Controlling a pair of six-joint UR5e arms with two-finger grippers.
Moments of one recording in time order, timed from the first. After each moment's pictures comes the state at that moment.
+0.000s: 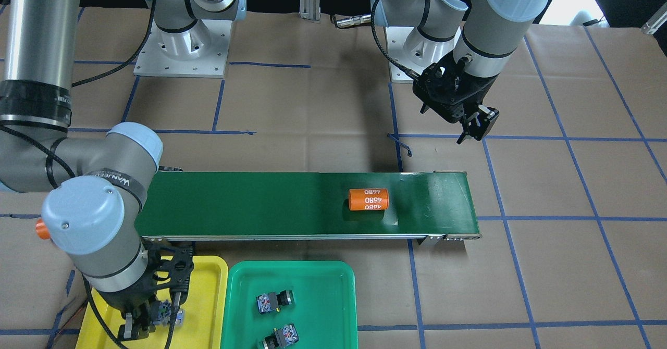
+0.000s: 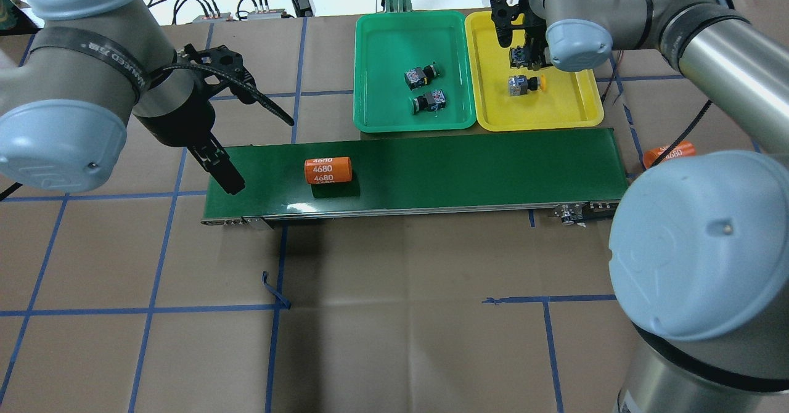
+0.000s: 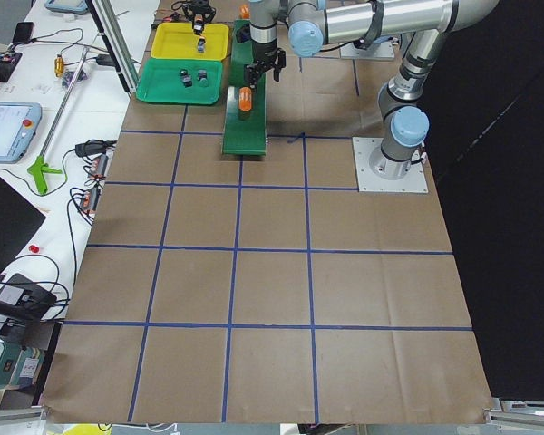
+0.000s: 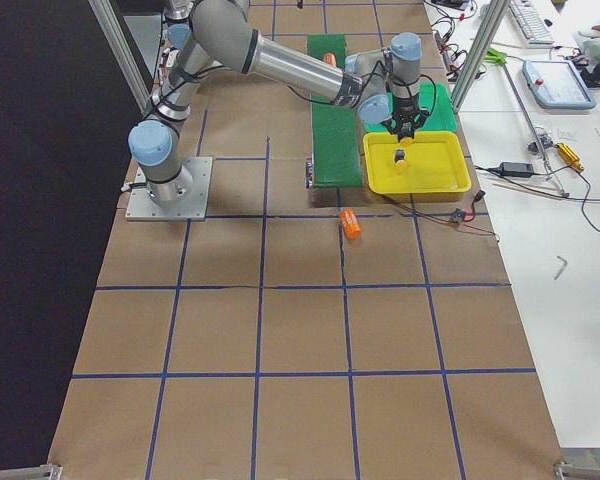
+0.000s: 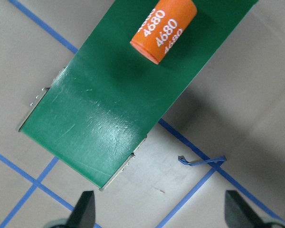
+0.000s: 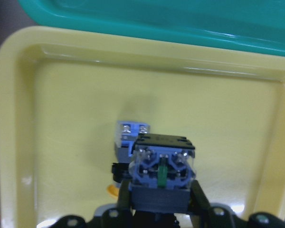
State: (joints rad) left arm -1.55 -1.53 -1.77 -1.44 1.60 0.80; right arm 1.56 -0.89 1.31 -2.25 -1.63 -1.69
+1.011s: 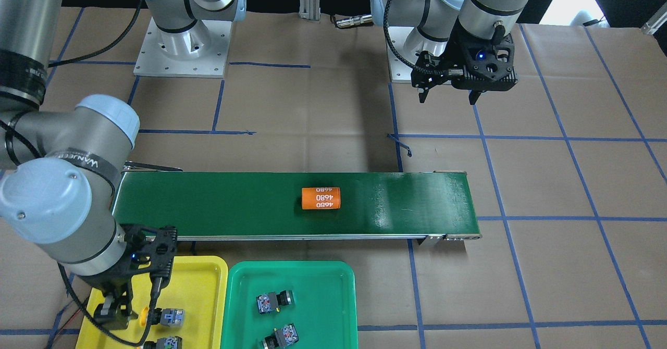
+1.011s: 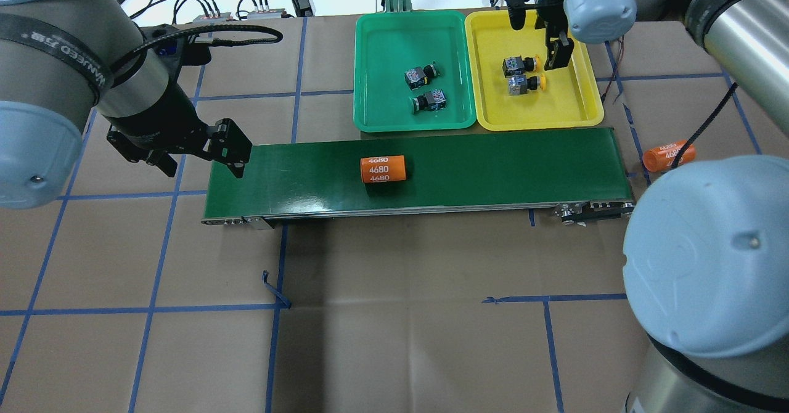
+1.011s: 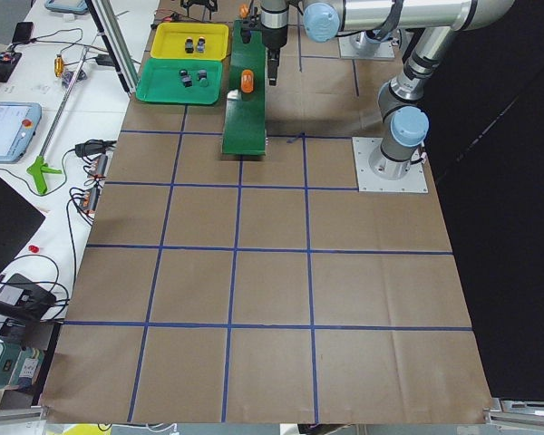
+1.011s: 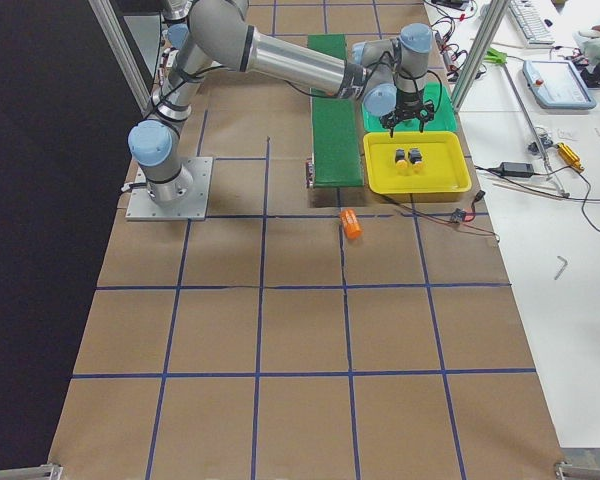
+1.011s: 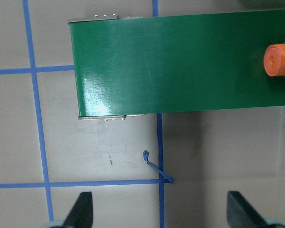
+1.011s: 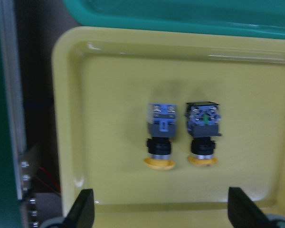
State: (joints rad) left arm -1.55 -1.46 -1.76 -1.52 1.59 0.03; right arm 1.55 -1.03 1.29 -1.93 -1.63 -1.64
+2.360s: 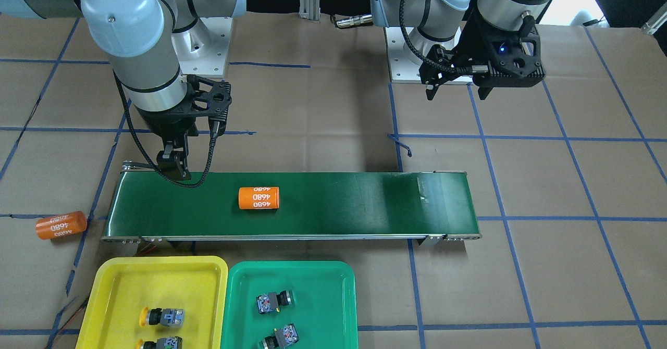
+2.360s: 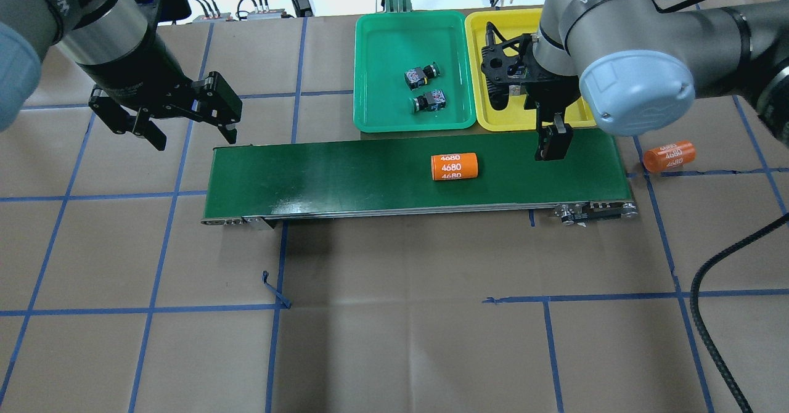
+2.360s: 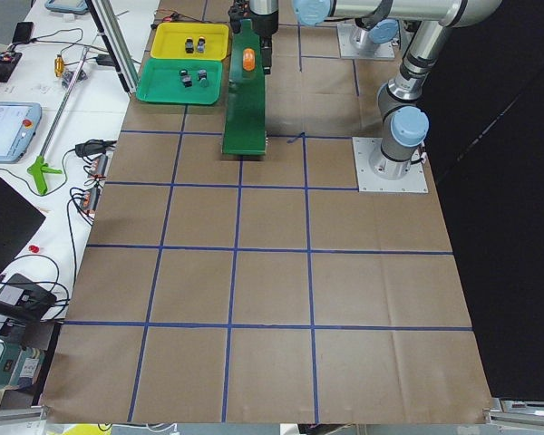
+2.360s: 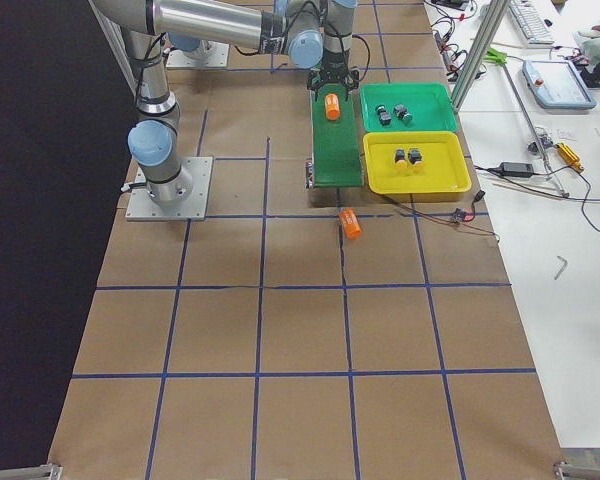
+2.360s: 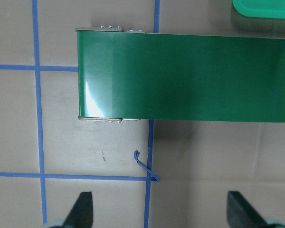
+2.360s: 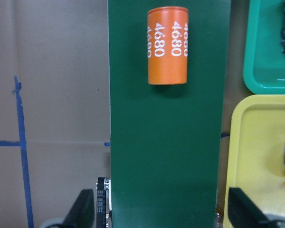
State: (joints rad) left arm -1.54 -1.52 -1.59 -1.64 1.56 -0.01; right arm 1.65 -1.45 1.69 -1.85 -1.61 -1.48
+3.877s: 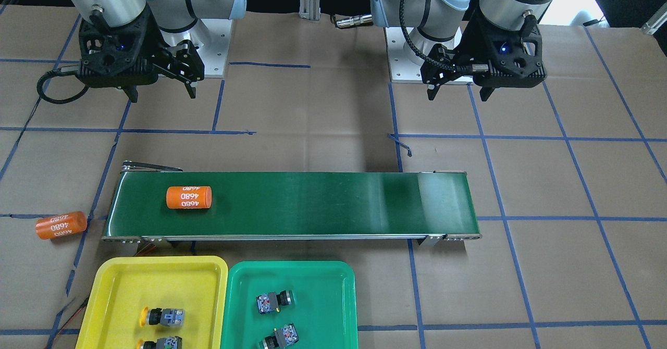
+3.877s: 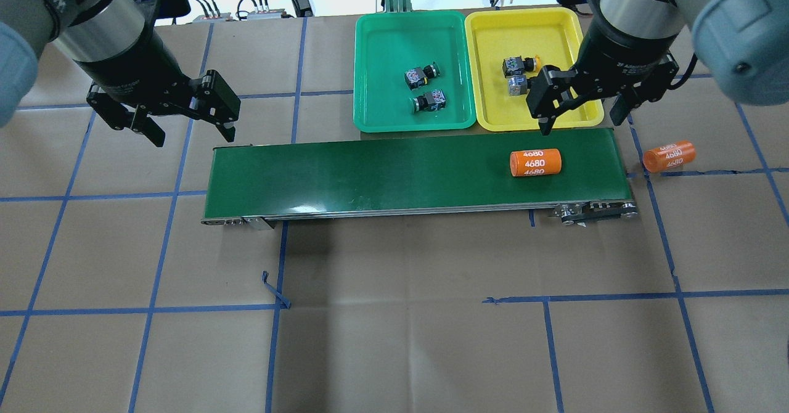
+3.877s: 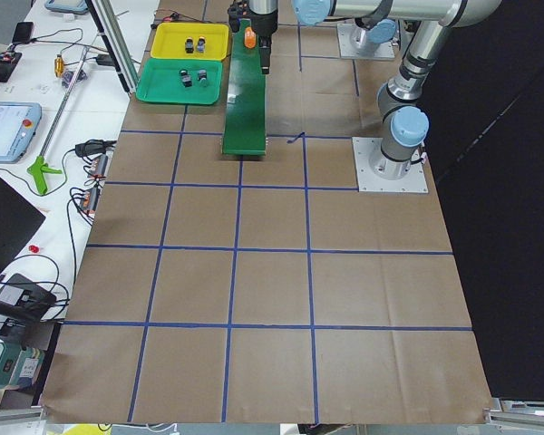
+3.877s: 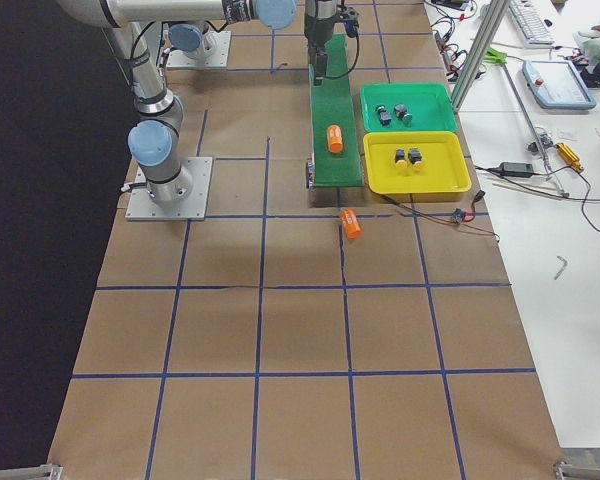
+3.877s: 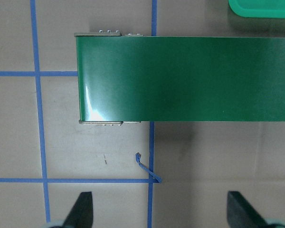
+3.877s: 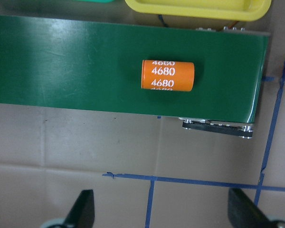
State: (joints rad) left arm -1.53 -1.52 -1.59 -1.64 1.56 0.02; right arm 1.57 -1.61 1.59 -1.49 -1.54 -0.07
